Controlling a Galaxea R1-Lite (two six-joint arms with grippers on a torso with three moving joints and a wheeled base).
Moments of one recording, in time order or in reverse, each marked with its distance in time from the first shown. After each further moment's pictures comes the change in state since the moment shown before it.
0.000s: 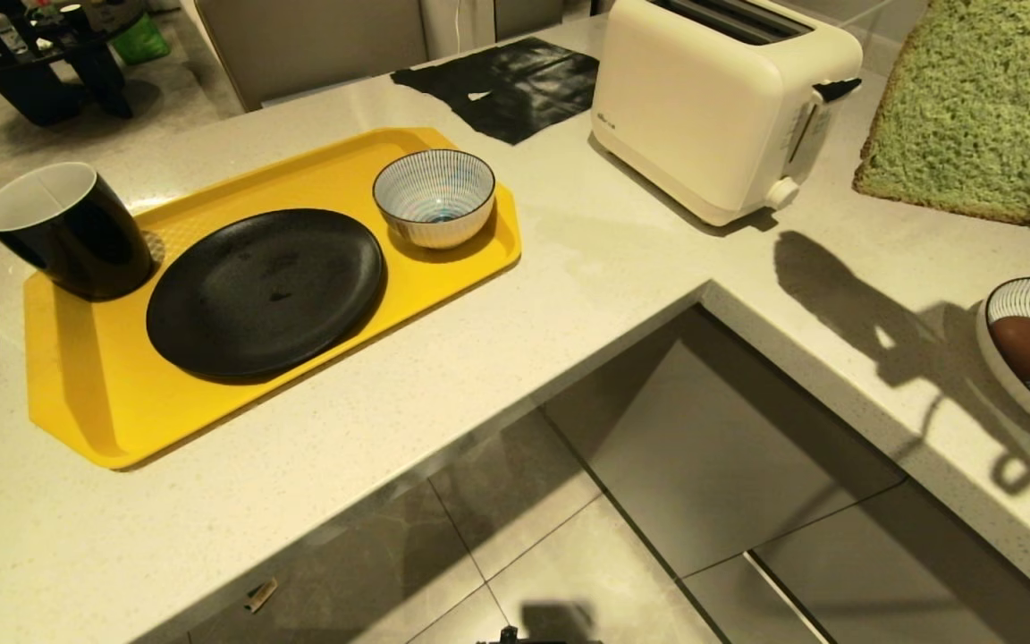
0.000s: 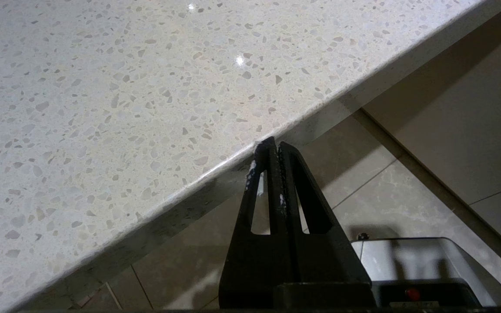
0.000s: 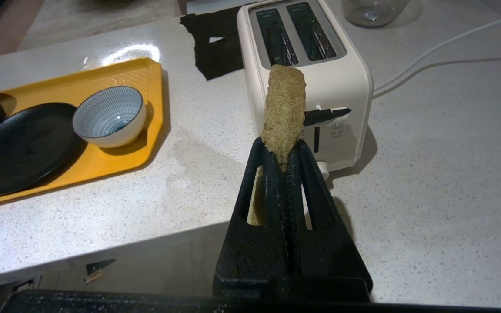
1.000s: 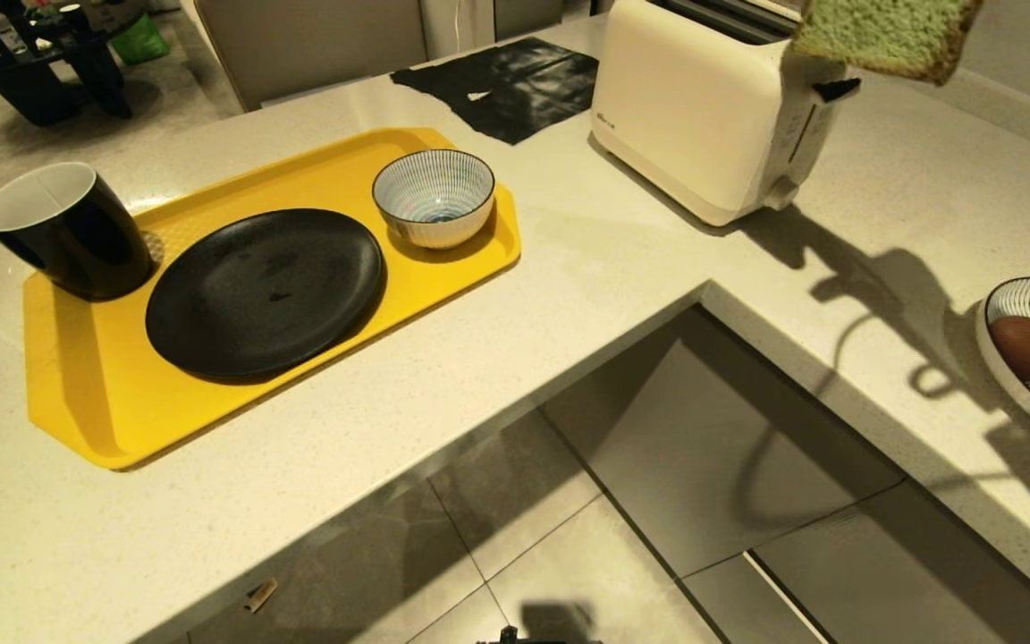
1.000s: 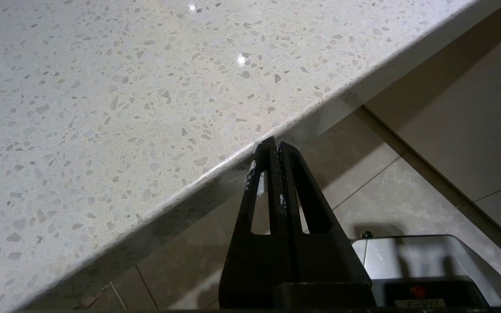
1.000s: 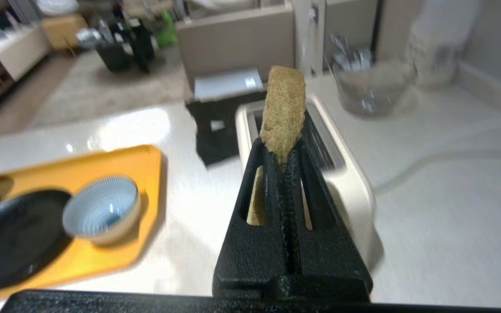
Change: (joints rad) left arm 0.000 0.000 0.000 0.002 0.000 0.019; right arm 0.025 0.207 -0.175 -0.239 -0.005 0.027
